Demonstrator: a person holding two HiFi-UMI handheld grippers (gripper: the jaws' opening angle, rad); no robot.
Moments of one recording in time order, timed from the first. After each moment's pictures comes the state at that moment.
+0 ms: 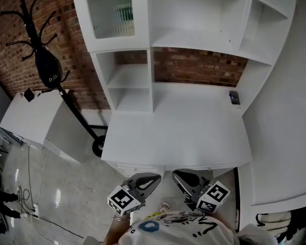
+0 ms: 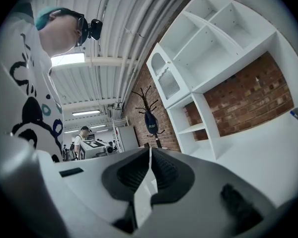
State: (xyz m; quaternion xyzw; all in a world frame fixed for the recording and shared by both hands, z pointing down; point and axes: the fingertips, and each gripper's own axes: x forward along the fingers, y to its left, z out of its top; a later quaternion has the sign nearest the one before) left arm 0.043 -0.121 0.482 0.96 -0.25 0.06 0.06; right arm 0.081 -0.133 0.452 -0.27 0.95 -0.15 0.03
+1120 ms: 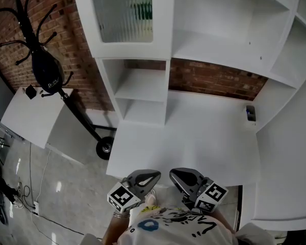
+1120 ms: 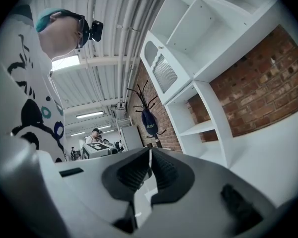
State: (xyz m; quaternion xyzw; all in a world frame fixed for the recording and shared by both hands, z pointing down) left arm -0.009 -0.260 0.492 0.95 -0.29 0.06 0.08; right arm 0.020 -0.267 0.456 -0.23 0.96 -0.17 0.04
